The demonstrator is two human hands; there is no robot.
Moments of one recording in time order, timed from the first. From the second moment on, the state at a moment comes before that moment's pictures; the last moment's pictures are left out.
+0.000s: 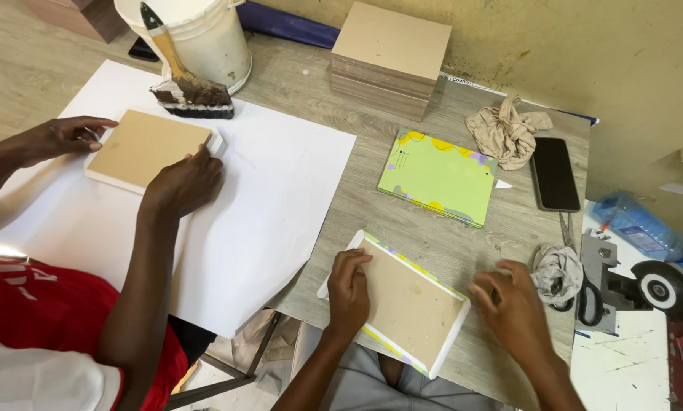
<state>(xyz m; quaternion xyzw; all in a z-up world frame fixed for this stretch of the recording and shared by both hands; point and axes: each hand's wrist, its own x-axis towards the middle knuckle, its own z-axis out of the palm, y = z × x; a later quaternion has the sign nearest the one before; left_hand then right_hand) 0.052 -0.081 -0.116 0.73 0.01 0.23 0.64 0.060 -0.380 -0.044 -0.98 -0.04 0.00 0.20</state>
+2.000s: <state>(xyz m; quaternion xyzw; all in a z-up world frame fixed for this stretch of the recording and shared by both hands) -0.030 0.010 0.054 0.51 -0.12 -0.15 0.84 0.064 -0.277 0.090 -0.69 -0.08 0.09 0.72</state>
